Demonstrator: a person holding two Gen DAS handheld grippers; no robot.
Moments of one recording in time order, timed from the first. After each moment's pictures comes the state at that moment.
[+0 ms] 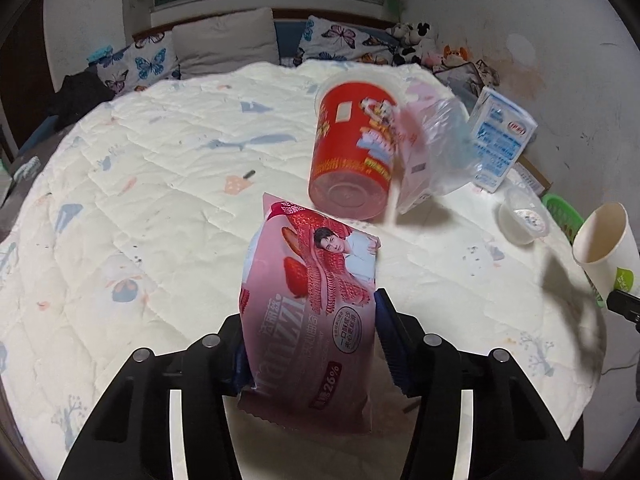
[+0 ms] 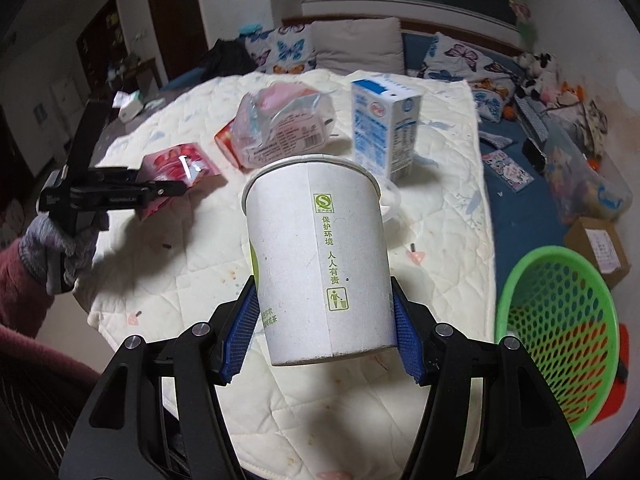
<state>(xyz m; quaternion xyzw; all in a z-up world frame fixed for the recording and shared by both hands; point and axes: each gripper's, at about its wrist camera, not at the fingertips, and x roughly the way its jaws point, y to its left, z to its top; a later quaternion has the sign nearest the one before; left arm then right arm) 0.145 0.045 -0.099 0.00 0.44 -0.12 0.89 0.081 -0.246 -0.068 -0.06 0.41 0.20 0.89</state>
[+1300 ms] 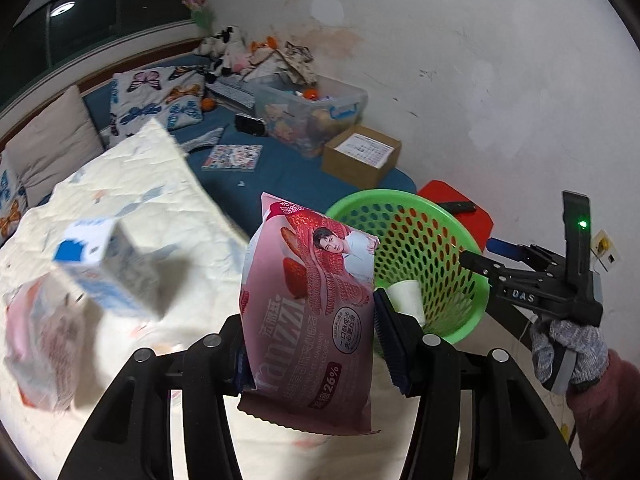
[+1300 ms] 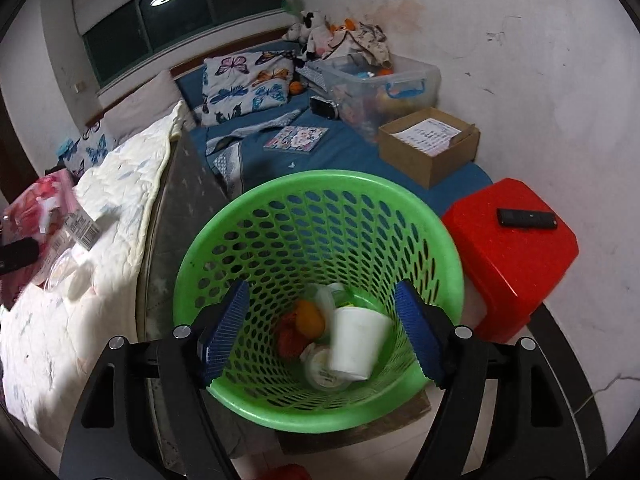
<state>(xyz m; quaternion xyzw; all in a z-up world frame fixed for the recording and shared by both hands) 0.144 -0.274 -0.031 0.11 0.40 -0.37 0.83 0.048 -0.520 -0.095 0.12 0.37 -0.11 0.91</state>
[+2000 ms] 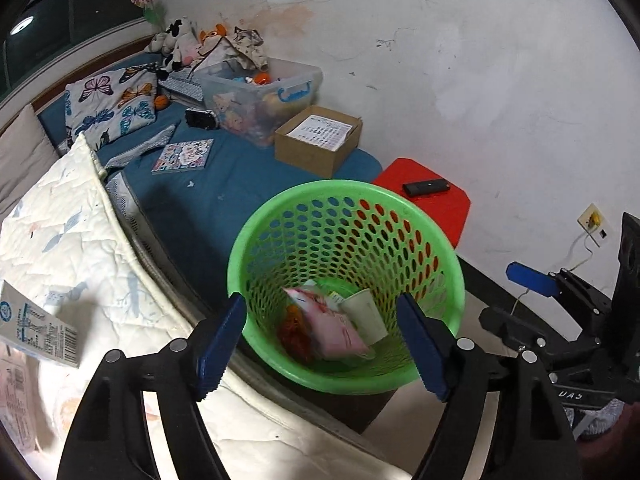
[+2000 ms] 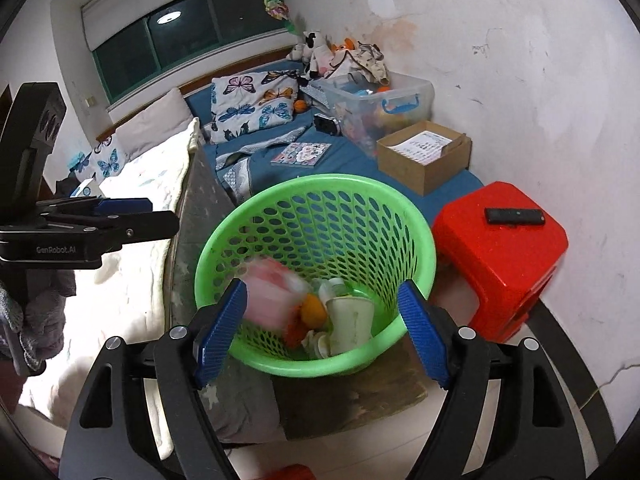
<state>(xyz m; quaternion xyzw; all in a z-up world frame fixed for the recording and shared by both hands) 0.140 -0.366 -0.054 0.14 0.41 -0.41 0.80 -0.004 -0.511 -0.077 0.13 0.34 -0.10 0.92</state>
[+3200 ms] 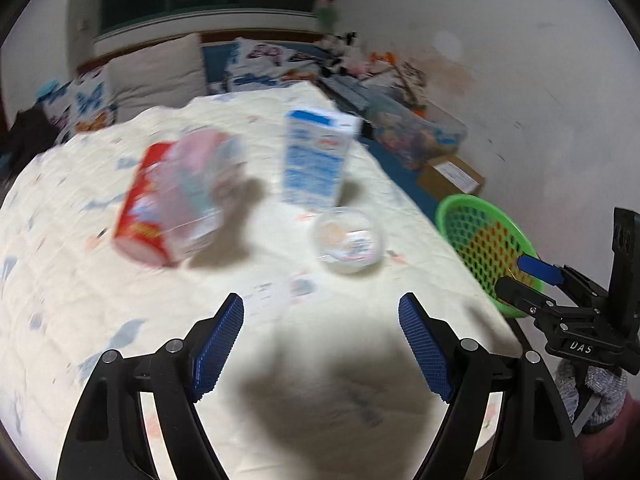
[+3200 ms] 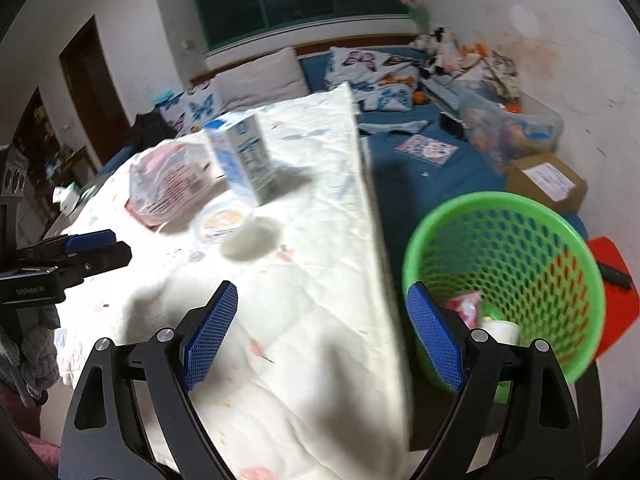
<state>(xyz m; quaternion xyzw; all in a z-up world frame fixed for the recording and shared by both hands) 0.112 -0.089 -0.055 0.00 0.41 -0.20 0.89 0.078 -0.333 -0.073 0.05 0.37 0.07 0.93</state>
